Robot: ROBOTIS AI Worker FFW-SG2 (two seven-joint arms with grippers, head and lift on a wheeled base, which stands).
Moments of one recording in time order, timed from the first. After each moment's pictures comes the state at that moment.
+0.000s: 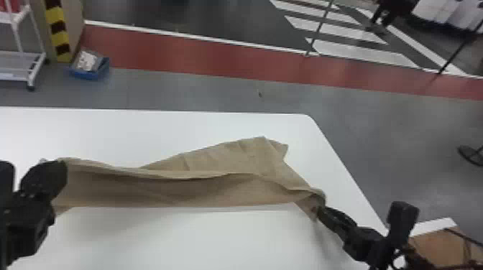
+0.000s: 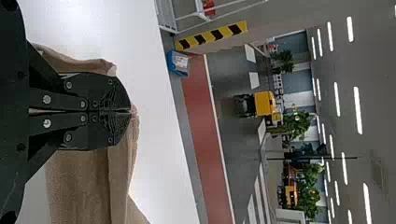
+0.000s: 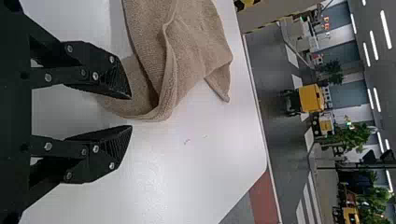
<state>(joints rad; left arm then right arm) 0.37 0.34 -0.22 -2.35 0.17 0.68 0.24 0.40 -0.09 -0.61 -1.89 -0.21 0.56 0.56</state>
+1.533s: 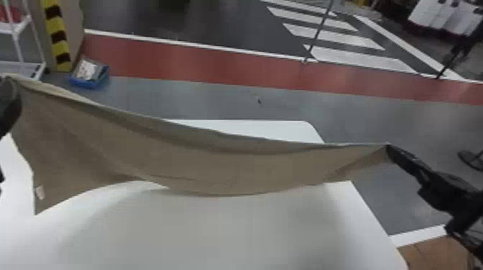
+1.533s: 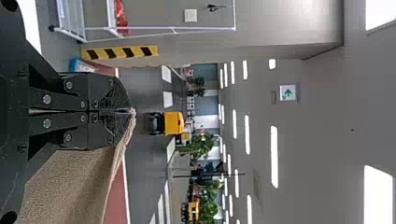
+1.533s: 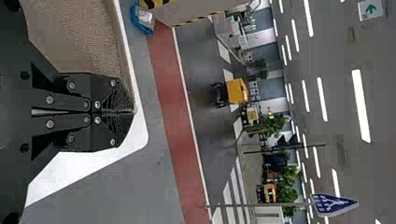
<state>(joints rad) 0.46 0.36 -0.17 -2.66 0.16 0.48 0.35 0.23 -0.16 -0.91 -2.25 -0.40 0.89 0.58</state>
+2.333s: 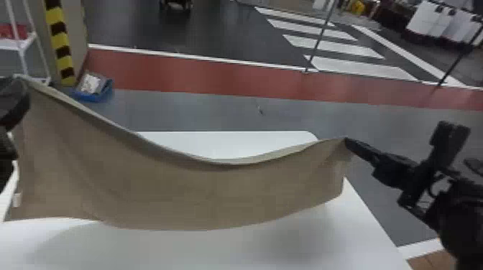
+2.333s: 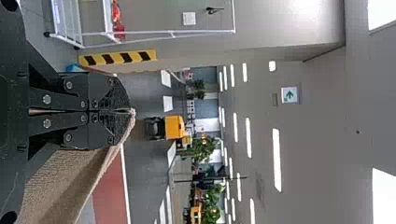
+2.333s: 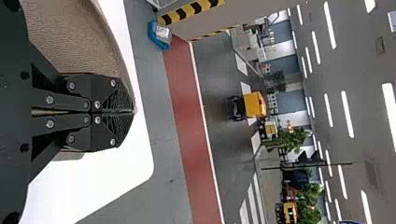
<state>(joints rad) 0.24 0.38 -0.14 -2.46 0.25 0.49 0.33 0.01 -0.18 -0.67 -2.13 -0.20 0.99 0.56</state>
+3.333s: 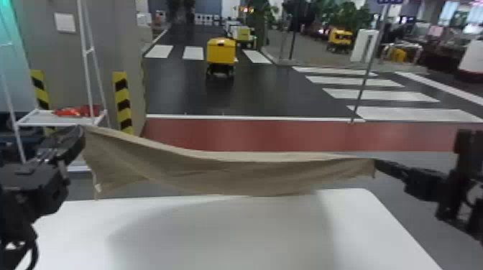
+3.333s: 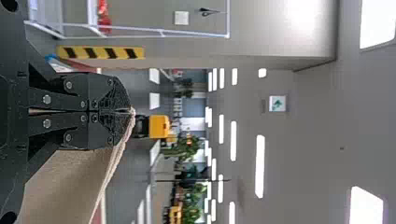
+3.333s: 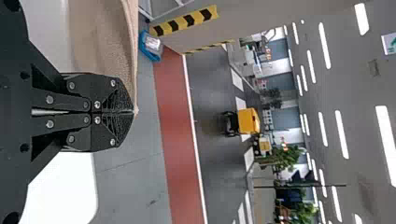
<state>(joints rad) 0.05 0.45 -0.05 -2.19 0.43 0.37 0.25 -0.27 -0.24 -0.50 -1.82 -0.10 0.92 0.57</state>
